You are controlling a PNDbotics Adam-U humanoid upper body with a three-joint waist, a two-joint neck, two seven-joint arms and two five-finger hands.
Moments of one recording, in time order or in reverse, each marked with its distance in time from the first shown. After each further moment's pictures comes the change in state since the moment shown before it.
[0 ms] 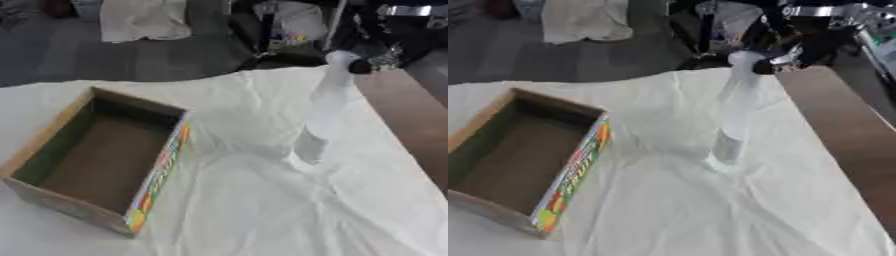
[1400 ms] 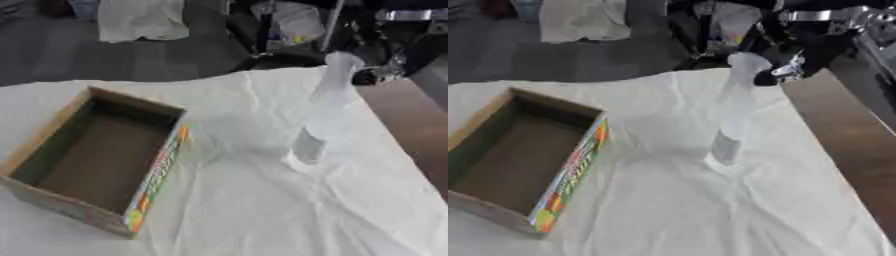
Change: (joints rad) left arm 0.000 -0.001 0.000 0.000 0.007 0.002 0.000; right arm 0.061 -0.022 0.002 -0.099 -0.057 0.005 0.027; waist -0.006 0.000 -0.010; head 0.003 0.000
